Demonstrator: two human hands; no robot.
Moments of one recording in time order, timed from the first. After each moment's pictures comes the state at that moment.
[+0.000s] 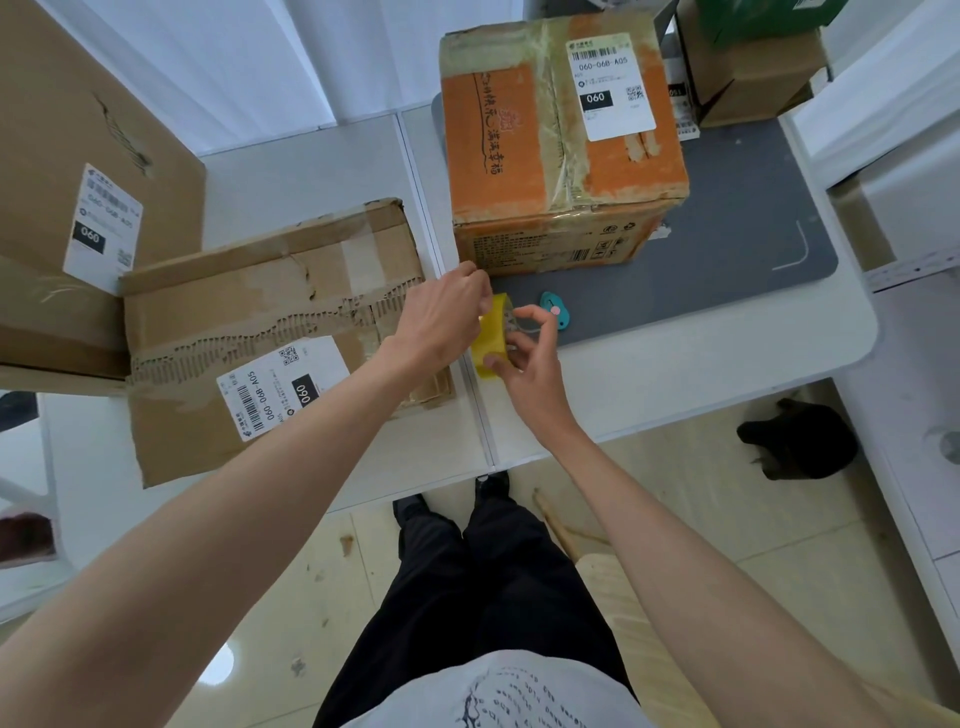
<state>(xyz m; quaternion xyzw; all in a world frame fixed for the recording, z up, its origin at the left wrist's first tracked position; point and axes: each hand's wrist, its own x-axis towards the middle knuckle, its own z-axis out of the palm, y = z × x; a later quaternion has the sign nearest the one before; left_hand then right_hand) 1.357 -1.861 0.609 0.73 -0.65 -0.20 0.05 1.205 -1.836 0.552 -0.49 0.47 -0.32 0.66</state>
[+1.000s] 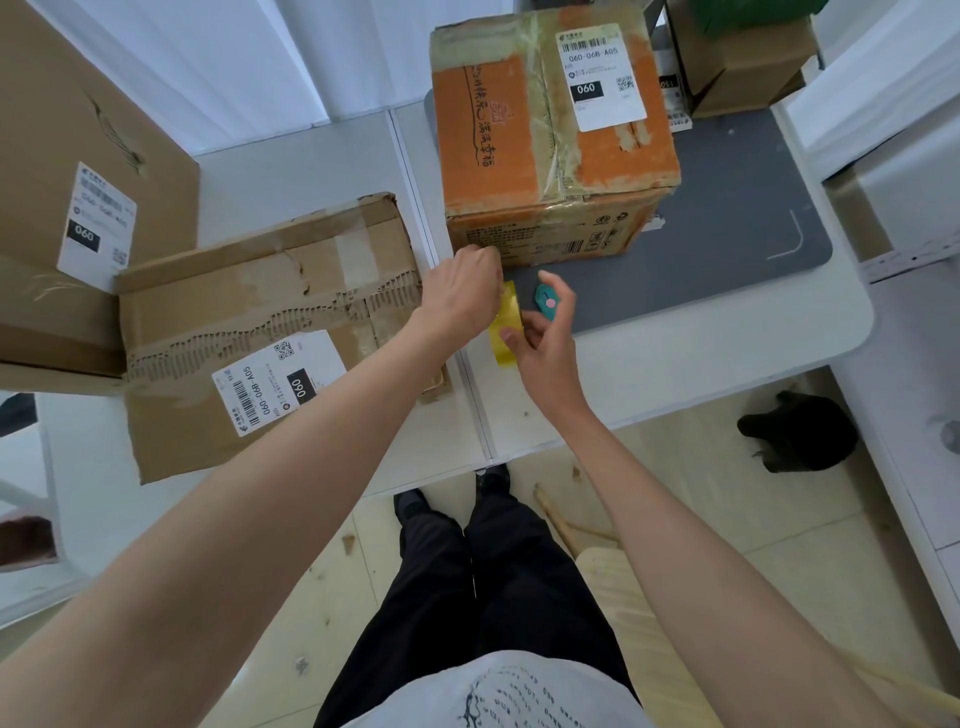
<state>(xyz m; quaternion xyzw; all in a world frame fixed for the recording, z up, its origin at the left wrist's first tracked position) 1.334 -1.887 0.615 0.77 -0.59 -0.23 0.01 1.193 -1.848 0.559 -0.54 0.48 -0.33 0.60</state>
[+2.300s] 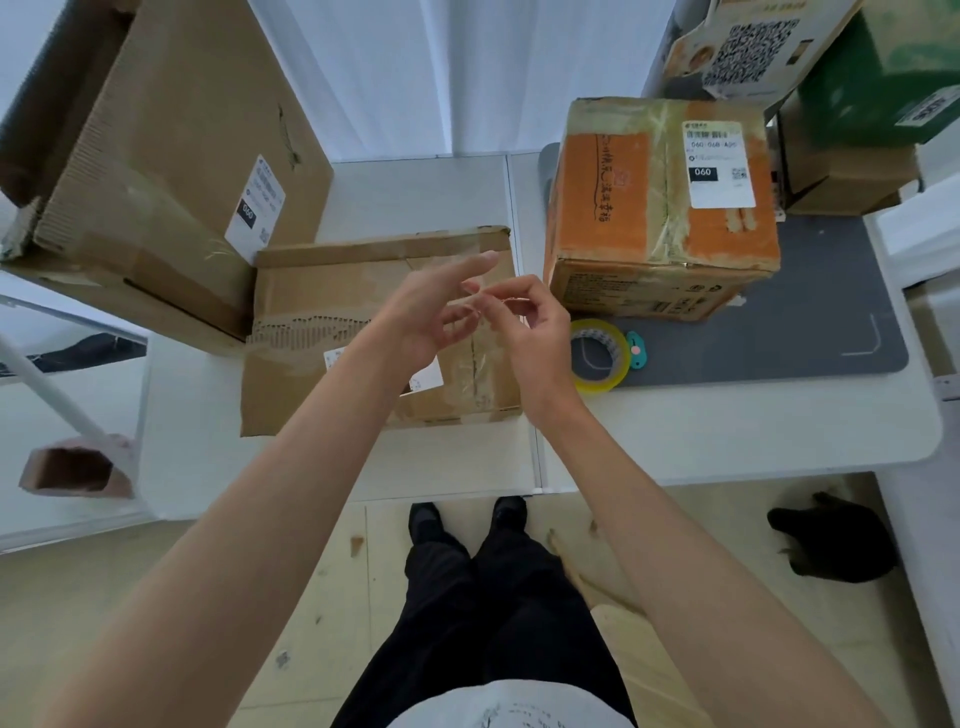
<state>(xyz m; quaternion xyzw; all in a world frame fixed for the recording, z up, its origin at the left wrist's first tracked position) 1.436 -1.801 0.704 0.64 -0.02 -0.58 0.50 1.307 -1.830 0.657 -0.53 0.44 -0.32 0.65</state>
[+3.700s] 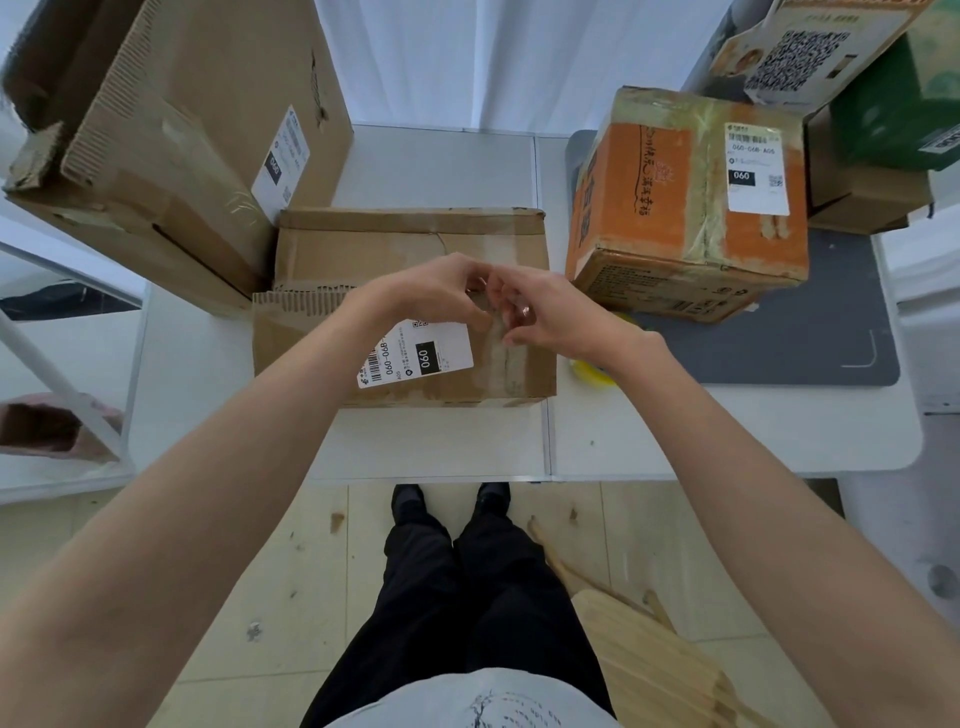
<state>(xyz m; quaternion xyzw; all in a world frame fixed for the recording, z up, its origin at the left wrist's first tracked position) 1.498 -1.789 0.668 0.67 -0.50 -0.52 0.15 1.325 -1.874 0.666 -0.88 0.21 0.07 0.42</state>
